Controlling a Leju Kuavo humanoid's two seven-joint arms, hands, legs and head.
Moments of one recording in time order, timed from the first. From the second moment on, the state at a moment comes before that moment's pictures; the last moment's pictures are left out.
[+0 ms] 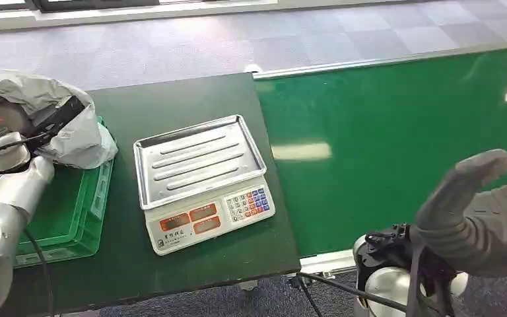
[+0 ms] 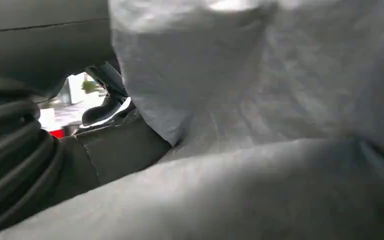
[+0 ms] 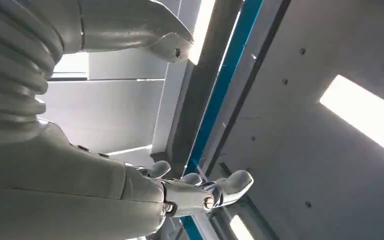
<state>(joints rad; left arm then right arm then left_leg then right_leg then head) -0.98 0.29 -0.09 -0.31 -1.28 0.36 0.42 -0.17 0.33 0.21 -2.07 0.52 -0.70 -0.70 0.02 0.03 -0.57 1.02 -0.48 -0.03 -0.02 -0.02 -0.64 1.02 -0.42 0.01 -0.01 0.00</state>
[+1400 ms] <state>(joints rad) -0.77 -0.02 1.05 -1.15 -0.31 0.70 -0.70 -0.12 0.32 0.18 -2.02 0.51 -0.70 -0.70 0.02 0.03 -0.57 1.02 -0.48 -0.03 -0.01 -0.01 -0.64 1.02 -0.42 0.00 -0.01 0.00</state>
